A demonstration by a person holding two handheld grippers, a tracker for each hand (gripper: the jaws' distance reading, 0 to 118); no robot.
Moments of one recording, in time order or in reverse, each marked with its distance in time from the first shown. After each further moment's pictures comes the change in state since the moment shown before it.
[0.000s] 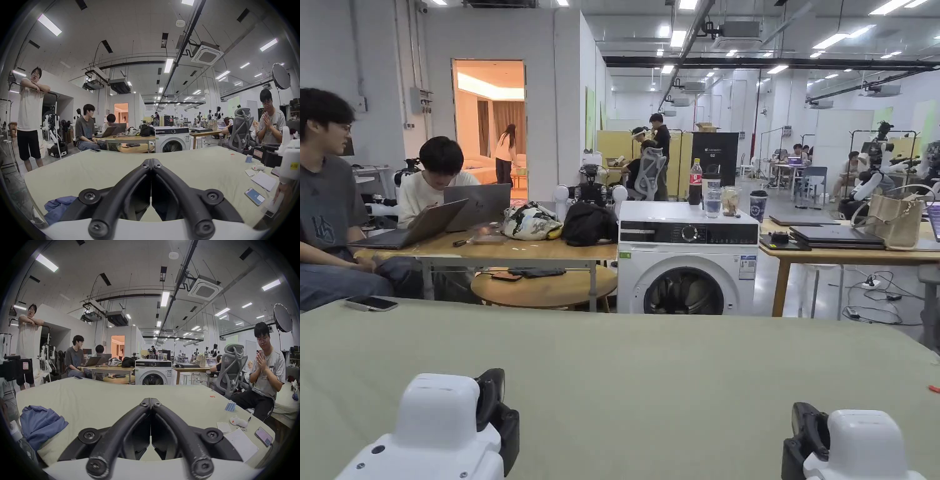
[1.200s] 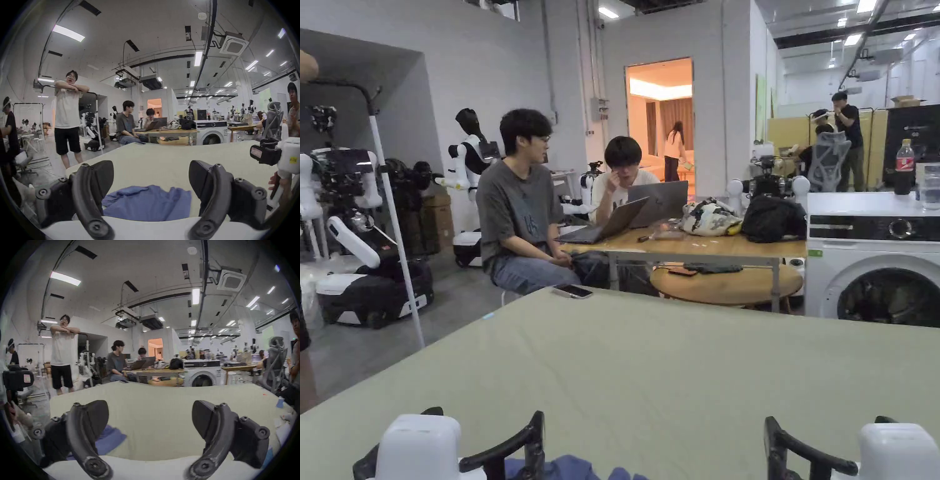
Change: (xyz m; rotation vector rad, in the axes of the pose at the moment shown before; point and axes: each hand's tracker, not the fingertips) left arm -0.114 -0.007 0.074 -0.064 0.359 -0.023; right arm -0.168 -0.013 -0.027 0.009 0.449 -0.061
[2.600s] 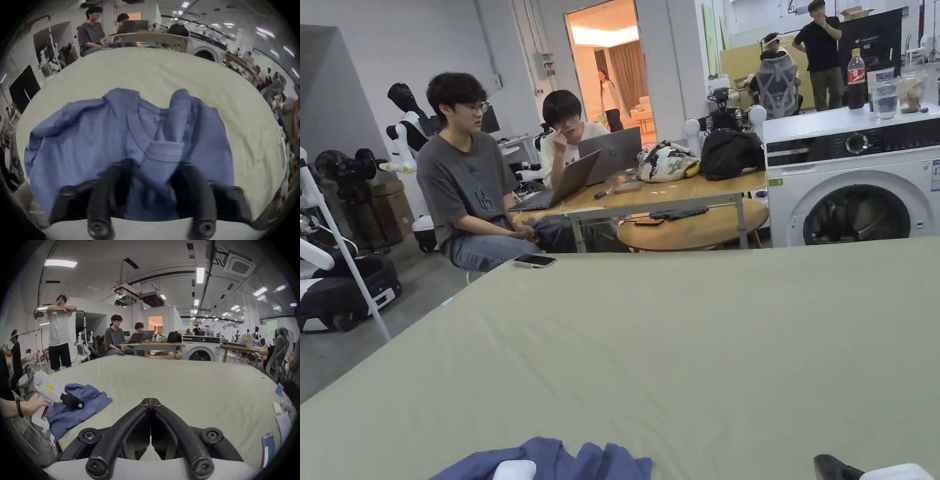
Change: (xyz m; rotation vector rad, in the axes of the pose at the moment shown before) left arm -0.038 -0.188 -0.226 -0.904 -0.250 0.002; right arm 0.059 -0.073 0.010 -0.230 -0.050 0.009
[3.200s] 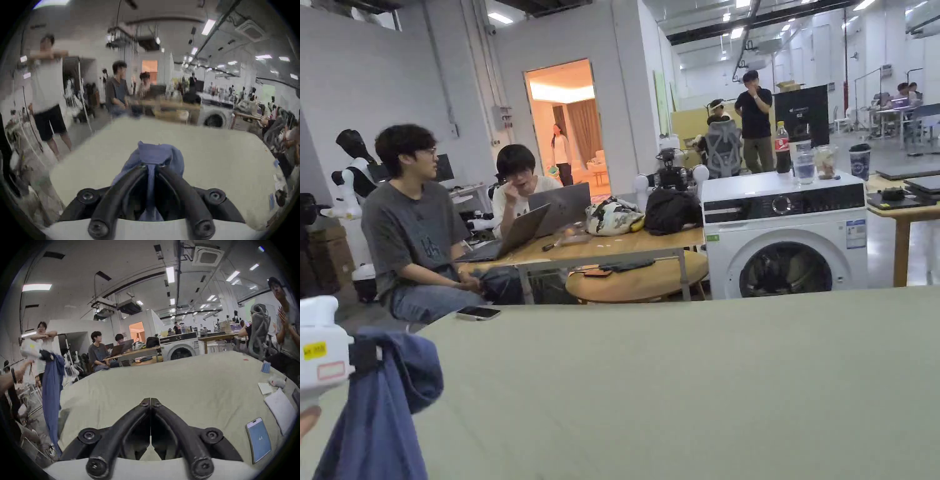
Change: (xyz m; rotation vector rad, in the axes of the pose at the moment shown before) left arm -0.009 0.173 0.230 0.564 0.146 0.034; right arm 0.086 0.003 0.058 0.066 -0.117 -0.221
